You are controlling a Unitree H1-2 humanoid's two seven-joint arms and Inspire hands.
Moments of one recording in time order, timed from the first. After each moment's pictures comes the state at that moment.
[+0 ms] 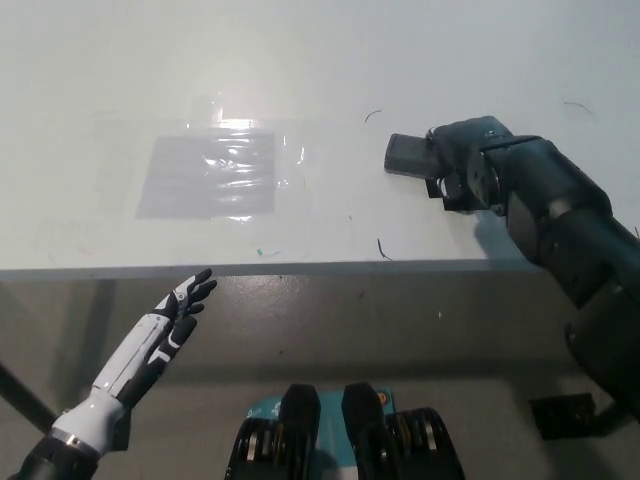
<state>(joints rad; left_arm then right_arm) -0.12 0.30 -0.05 0.01 0.09 -0.20 -0.24 -1.26 -0.13 0.83 1.44 -0.70 -0.03 0.18</state>
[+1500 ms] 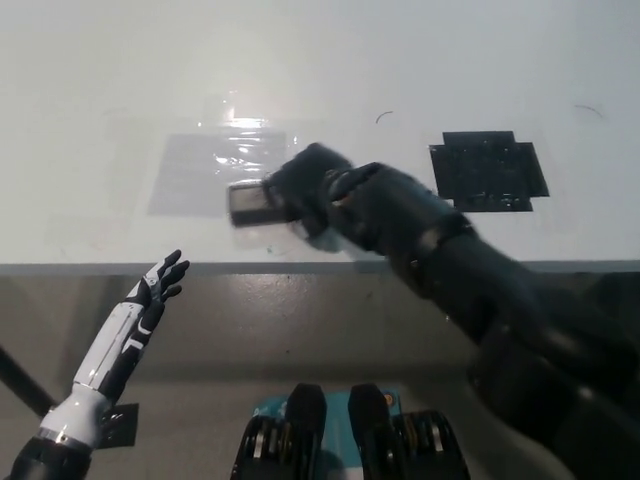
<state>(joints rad) -0.12 0.25 0.04 0.06 0.06 -0.27 -0.20 -1.26 0.04 0.95 1.38 -0.83 -0.16 0.10</state>
